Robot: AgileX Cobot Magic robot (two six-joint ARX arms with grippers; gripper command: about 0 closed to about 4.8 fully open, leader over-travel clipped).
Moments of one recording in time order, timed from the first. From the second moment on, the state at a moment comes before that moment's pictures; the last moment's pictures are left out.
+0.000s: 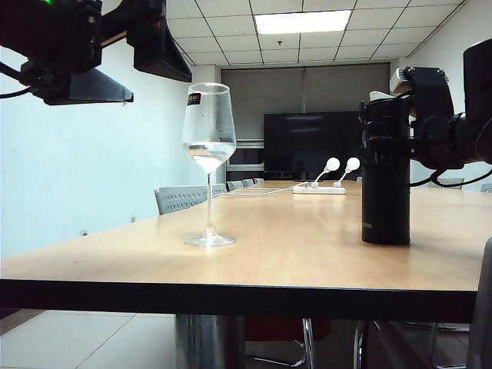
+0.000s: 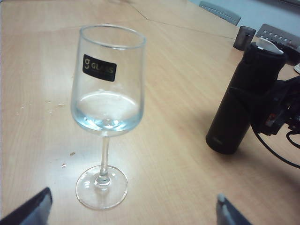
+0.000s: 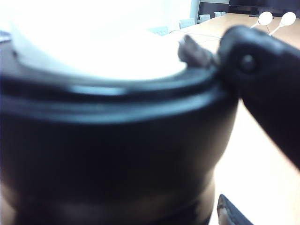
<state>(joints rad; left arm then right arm) -0.63 1.11 0.51 0.47 -0.09 -0.11 0.13 1.86 0.74 1.14 -0.17 0.00</state>
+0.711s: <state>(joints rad) -0.63 1.11 0.51 0.47 -0.10 -0.11 0.13 1.86 0.74 1.13 -0.17 0.01</state>
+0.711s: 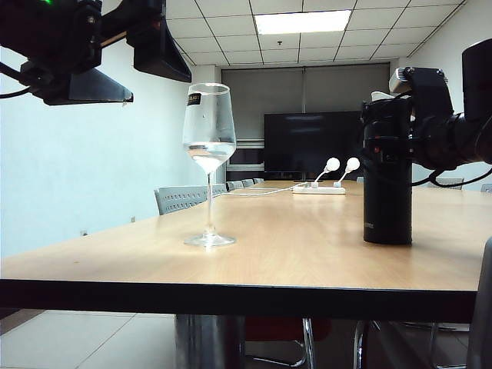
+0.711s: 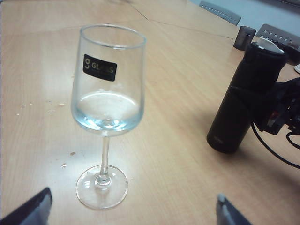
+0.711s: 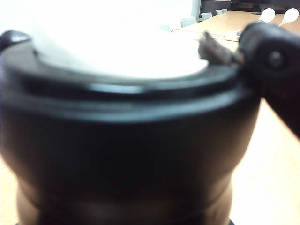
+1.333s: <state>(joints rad) -0.63 1.11 0.53 0.47 -0.16 -0.03 0.13 1.64 0.73 0.95 -0.22 0.00</state>
